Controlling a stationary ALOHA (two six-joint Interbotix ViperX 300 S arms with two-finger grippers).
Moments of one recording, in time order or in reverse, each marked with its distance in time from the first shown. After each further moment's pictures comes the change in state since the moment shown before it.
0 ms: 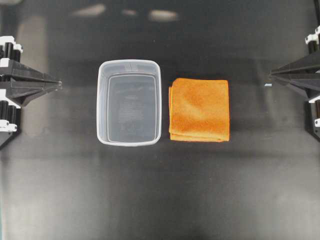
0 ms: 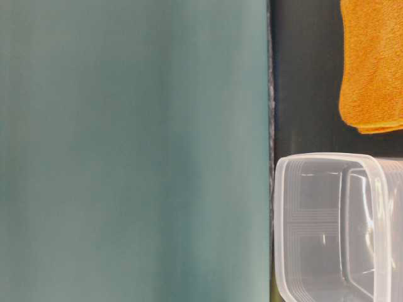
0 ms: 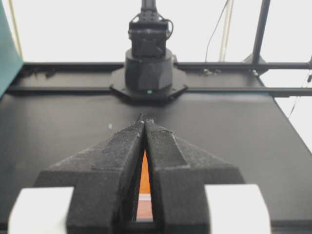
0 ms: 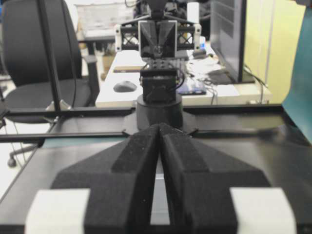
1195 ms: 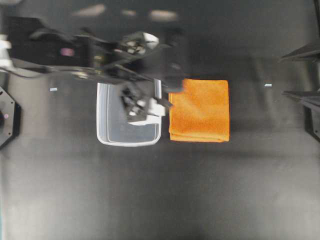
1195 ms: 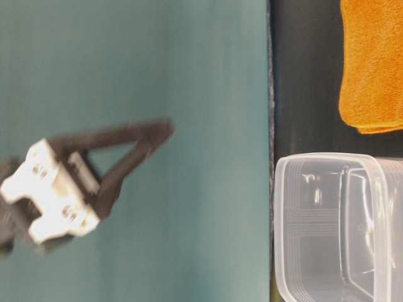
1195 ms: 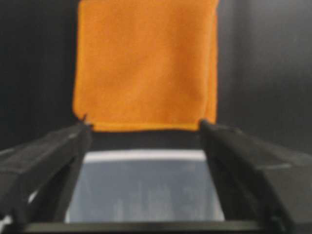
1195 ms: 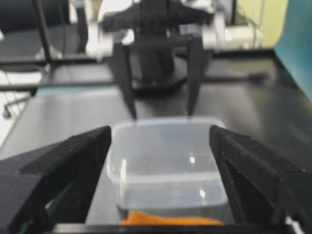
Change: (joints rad) left arm 0.014 1.048 -1.103 0.040 1.080 0.052; right arm -0.026 -0.201 -0.009 0.012 0.354 -0.002
